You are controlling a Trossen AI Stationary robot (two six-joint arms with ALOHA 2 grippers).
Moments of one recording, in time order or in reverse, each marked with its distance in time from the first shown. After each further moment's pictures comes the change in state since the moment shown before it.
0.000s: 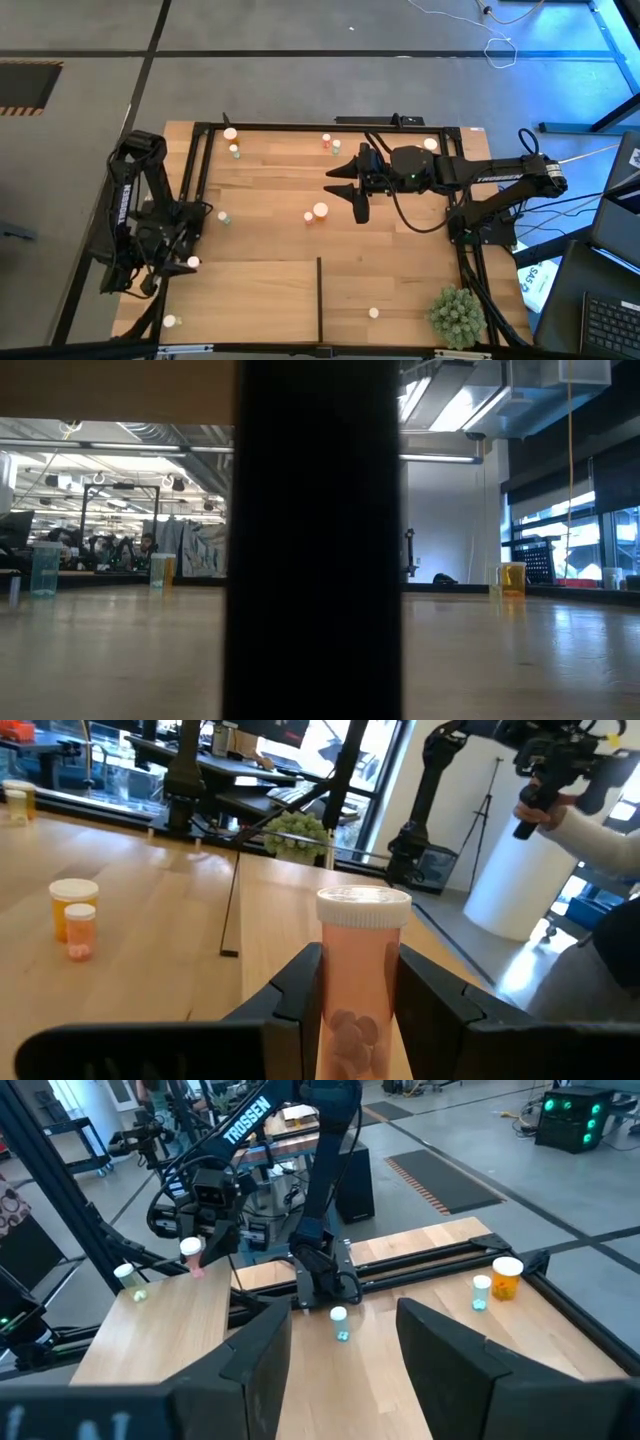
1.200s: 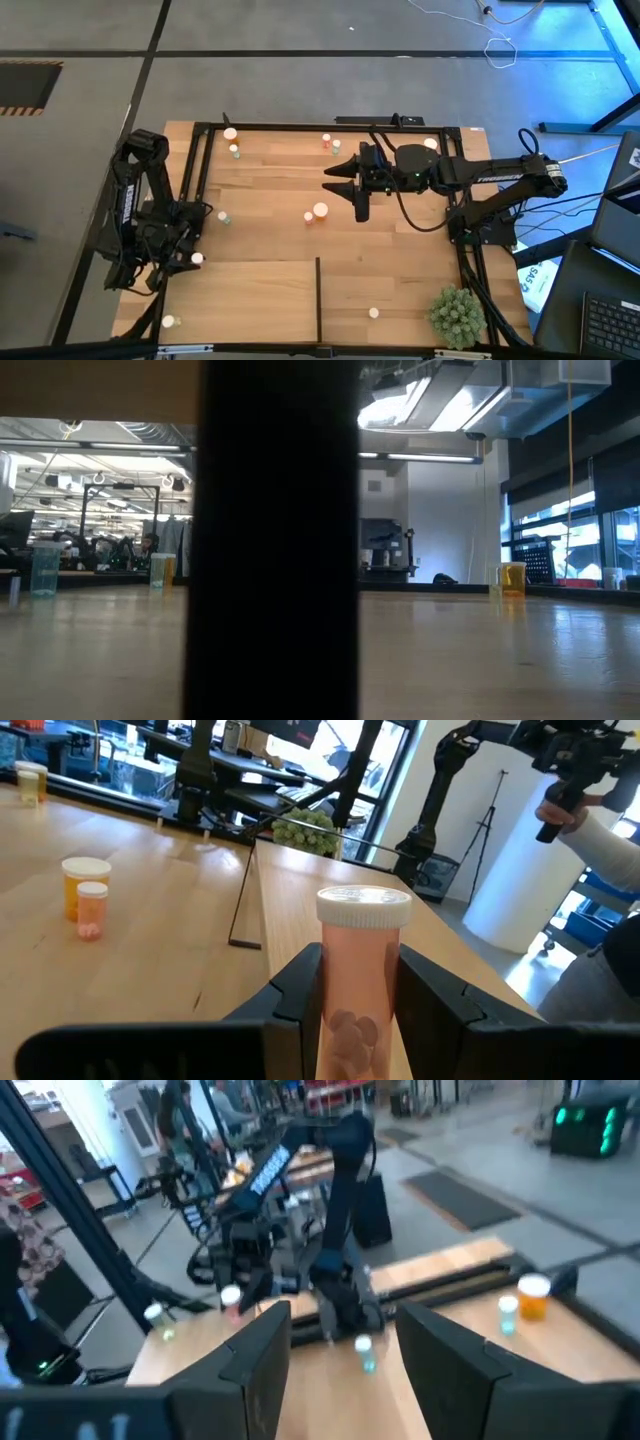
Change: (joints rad) left arm -0.037 -0.016 -0.096 0.137 0.002 0.000; right arm 0.009 0.000 0.009 0.082 0.005 0.036
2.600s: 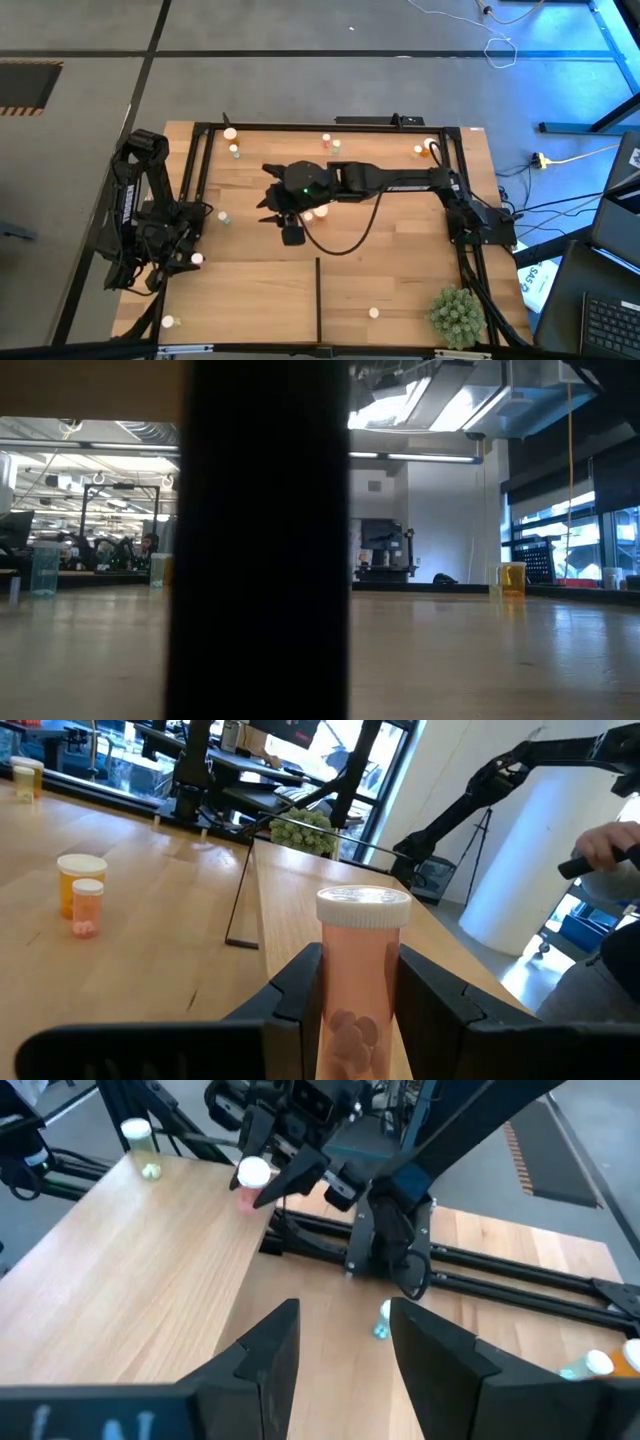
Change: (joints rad) left arm 0.000 -0.001 0.000 0.008 -0.007 -0.007; right arm 0.004 0.783 0.985 -0.573 -0.225 -0.411
